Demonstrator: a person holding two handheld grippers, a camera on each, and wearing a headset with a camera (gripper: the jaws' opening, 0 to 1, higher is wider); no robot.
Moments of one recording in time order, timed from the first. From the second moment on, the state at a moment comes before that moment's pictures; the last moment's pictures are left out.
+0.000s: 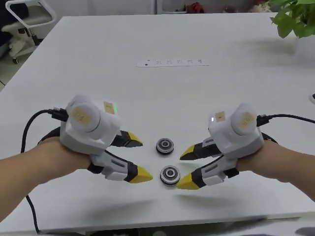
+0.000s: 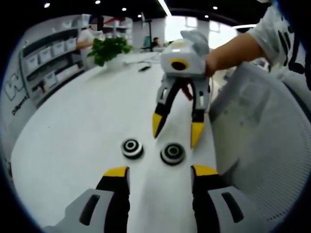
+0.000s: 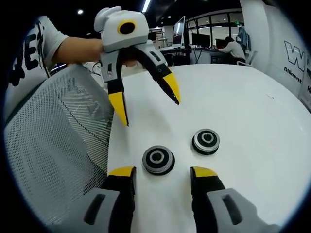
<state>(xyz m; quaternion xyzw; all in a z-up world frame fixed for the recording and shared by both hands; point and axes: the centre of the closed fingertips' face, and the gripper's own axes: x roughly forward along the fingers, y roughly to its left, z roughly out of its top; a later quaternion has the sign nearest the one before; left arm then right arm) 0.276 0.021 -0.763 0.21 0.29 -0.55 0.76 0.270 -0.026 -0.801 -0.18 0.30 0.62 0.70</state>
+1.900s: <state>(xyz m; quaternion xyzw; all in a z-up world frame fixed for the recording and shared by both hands) 0.267 -0.025 -0.795 0.21 0.30 -0.57 0.74 0.266 -0.021 -0.805 -0.18 0.30 0.63 0.69</state>
